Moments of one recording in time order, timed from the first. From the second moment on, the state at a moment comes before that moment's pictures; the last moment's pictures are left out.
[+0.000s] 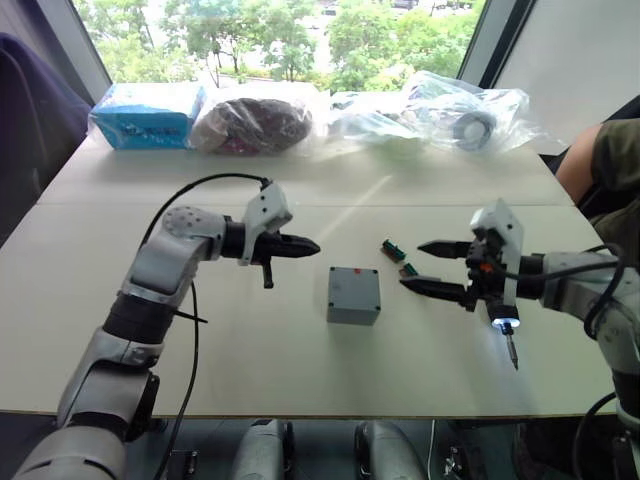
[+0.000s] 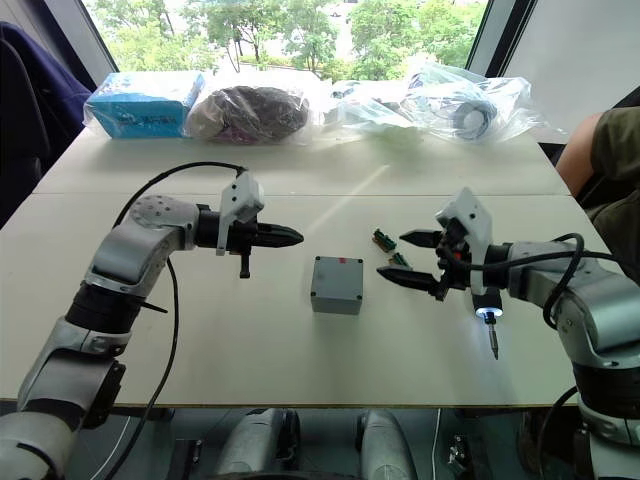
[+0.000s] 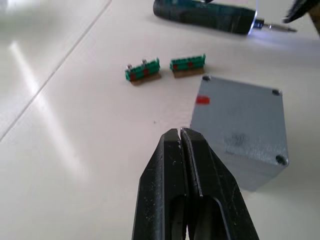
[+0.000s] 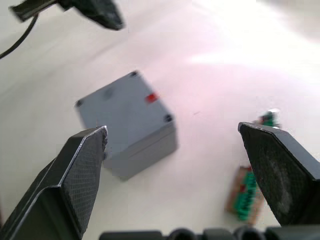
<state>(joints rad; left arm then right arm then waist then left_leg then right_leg) -0.75 0.54 -0.18 0.05 -0.30 0.56 -1.19 -0.41 -0.82 -0.16 -0.27 0.61 0.91 0.89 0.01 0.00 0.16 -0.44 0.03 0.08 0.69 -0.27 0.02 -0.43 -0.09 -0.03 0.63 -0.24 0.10</state>
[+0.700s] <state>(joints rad) -0.71 0.55 -0.22 -0.03 -0.32 0.59 -1.15 -0.64 -0.63 0.09 0.38 0.25 0.44 0.91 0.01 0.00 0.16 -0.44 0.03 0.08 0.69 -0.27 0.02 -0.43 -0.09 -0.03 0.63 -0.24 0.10</state>
